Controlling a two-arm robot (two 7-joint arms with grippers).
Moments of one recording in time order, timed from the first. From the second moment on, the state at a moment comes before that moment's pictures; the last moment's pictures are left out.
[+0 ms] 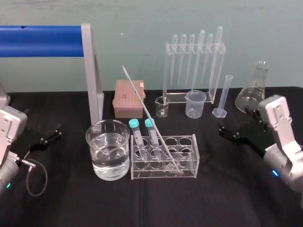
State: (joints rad) left arm -0.20 0.60 0.45 -1.41 -0.25 -0.12 0.03; right arm 0.20 0.60 -0.42 -1.44 0.29 -0.05 0.00
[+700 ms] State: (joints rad) left arm -0.20 0.60 0.45 -1.41 -0.25 -0.12 0.03; right arm 0.28 0.60 -0.41 -1.69 0.53 0.15 0.44
